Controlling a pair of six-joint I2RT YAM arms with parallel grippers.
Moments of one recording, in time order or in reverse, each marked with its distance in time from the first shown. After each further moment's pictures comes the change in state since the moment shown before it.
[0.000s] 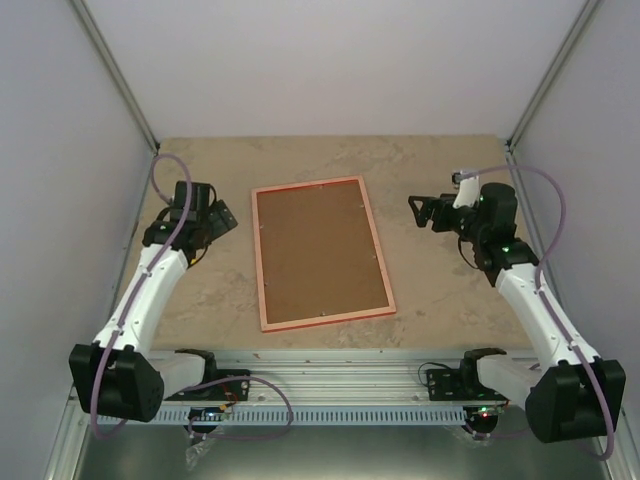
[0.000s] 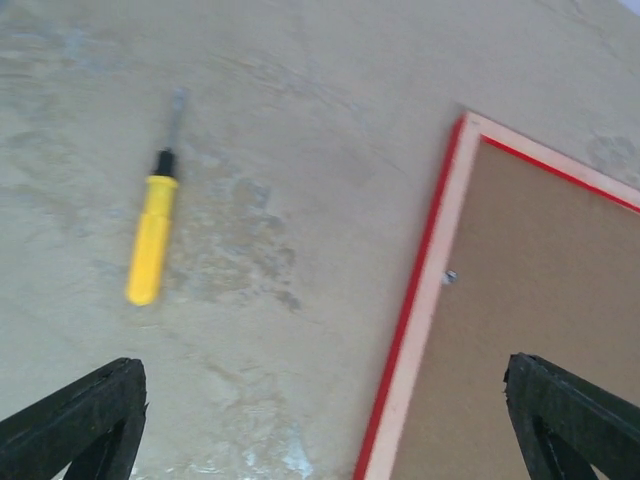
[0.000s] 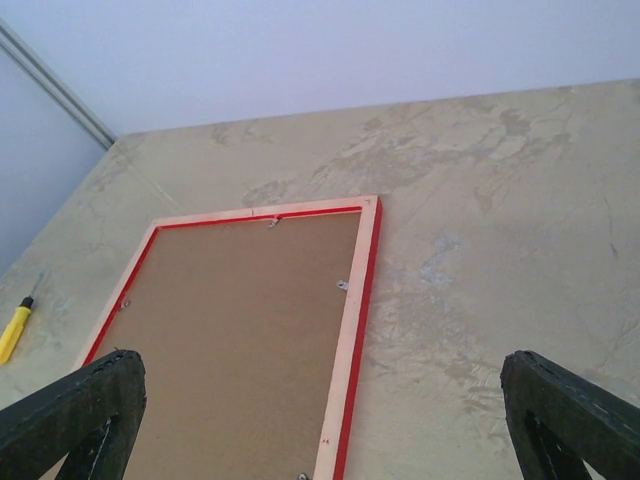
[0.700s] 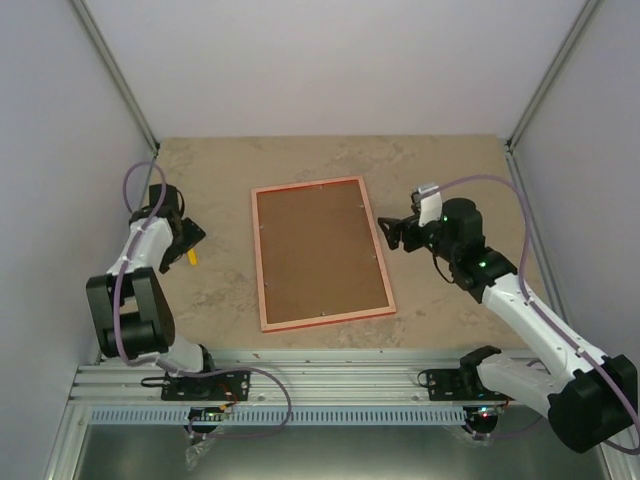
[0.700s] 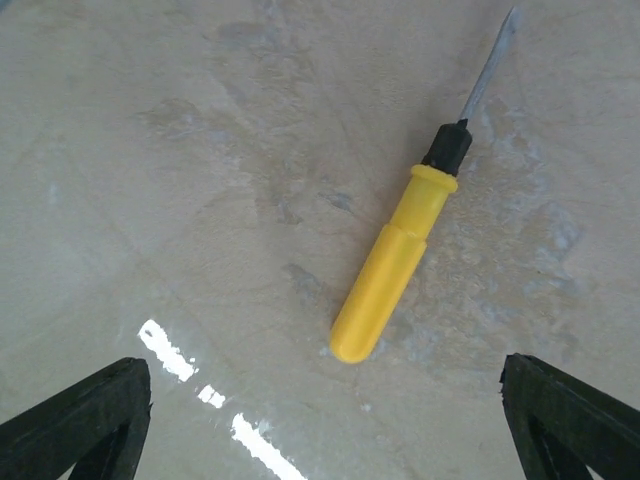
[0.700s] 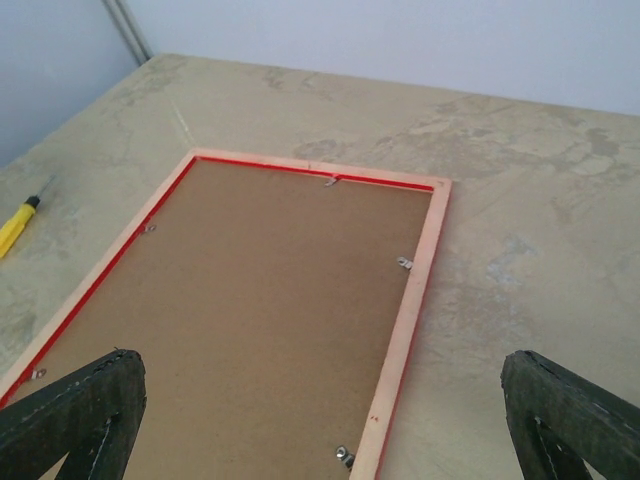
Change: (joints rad) left arm 0.320 0.311 0.012 -0.041 -0.027 -0.028; right arm 0.293 -0.047 -0.053 0.011 0.219 -0.114
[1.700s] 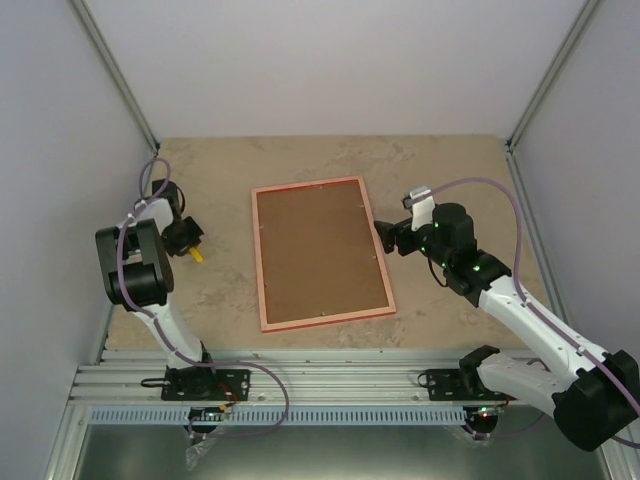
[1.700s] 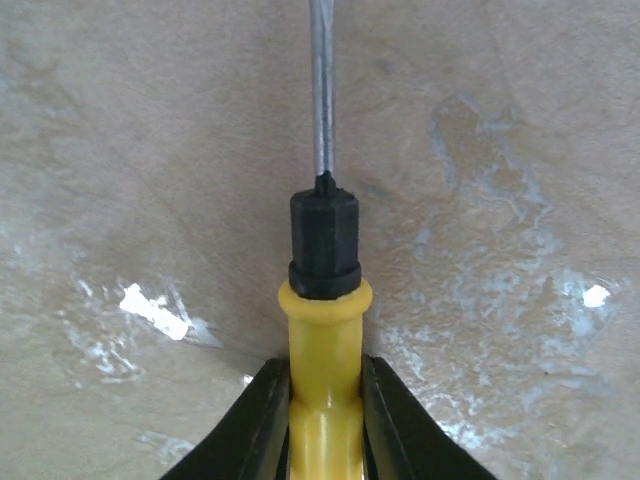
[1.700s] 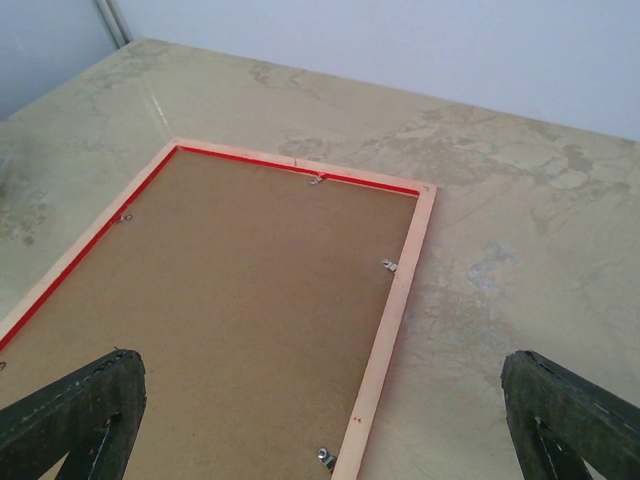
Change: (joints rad) left arm 0.065 0.389 0.192 0.035 0.209 0.182; right arm 0.104 0.000 -0.015 0.014 0.141 -0.053
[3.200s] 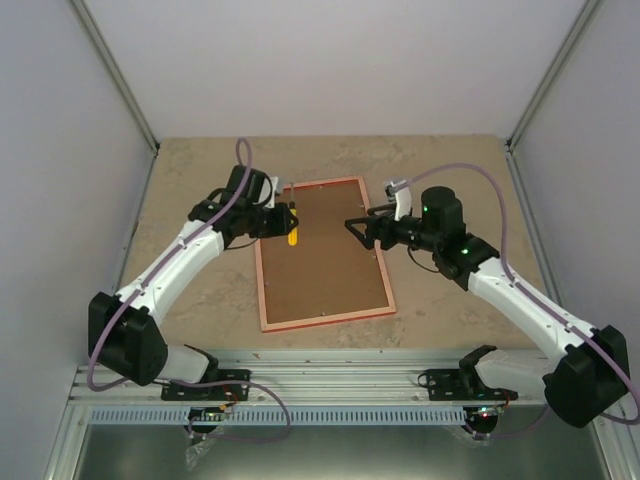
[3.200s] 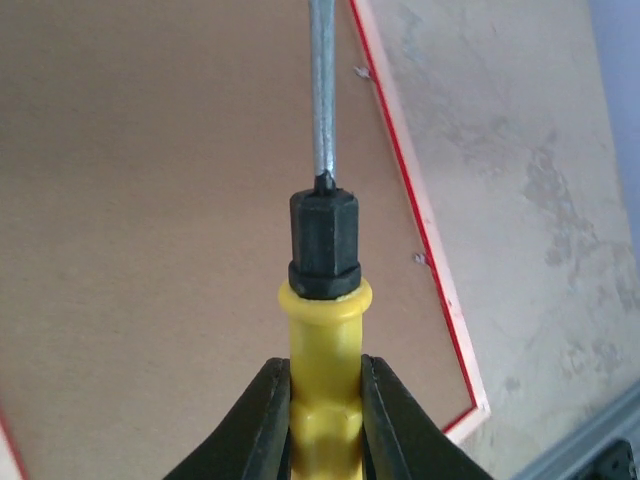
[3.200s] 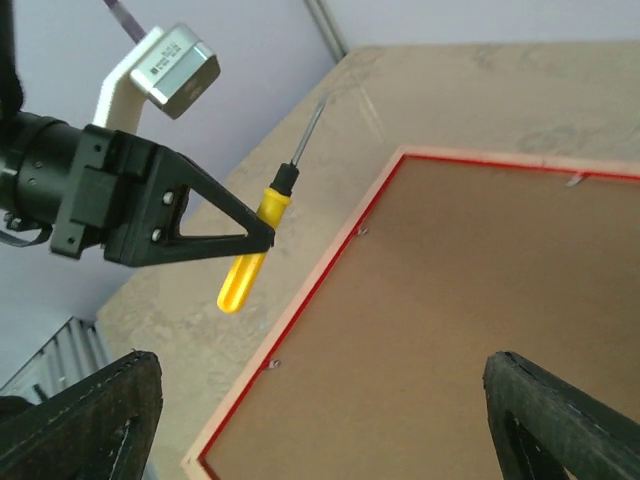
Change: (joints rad) left arm -0.654 -0.480 -0.032 0.073 0.301 -0.019; right arm 0.023 0.114 0.121 0.051 -0.409 0.269
